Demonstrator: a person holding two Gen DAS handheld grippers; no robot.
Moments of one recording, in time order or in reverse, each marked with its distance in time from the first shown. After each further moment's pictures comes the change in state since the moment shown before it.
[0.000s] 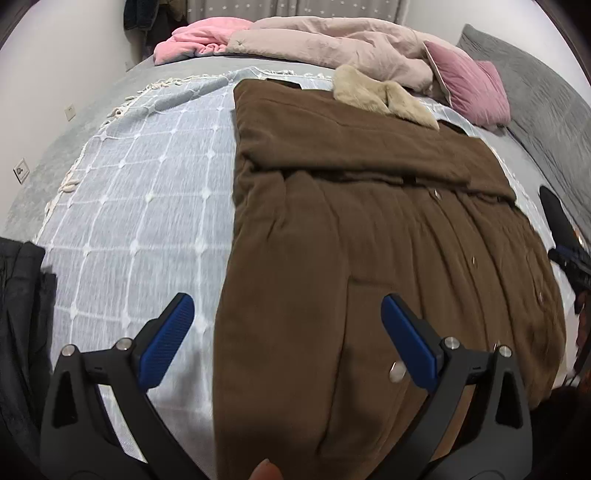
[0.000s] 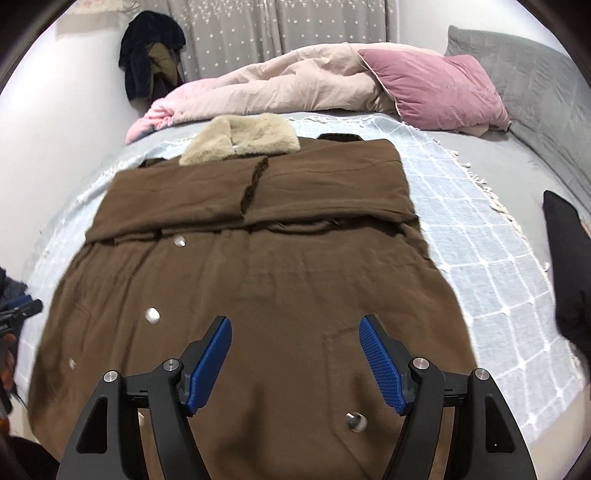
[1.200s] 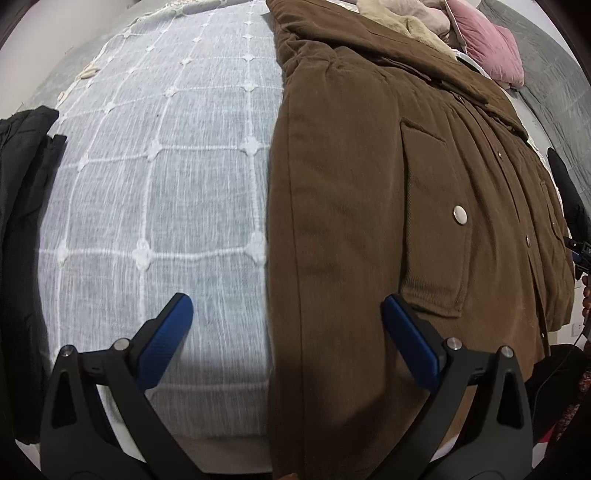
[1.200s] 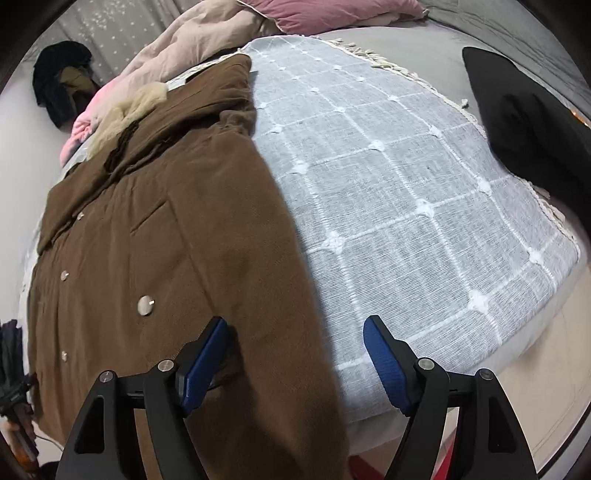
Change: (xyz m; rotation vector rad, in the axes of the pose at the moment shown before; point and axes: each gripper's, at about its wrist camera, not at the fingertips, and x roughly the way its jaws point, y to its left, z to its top) left arm -0.002 0.045 -0.098 -0.052 0.244 -0.015; right arm -0.003 -0.151 -0.093 0.322 0.231 -0.013
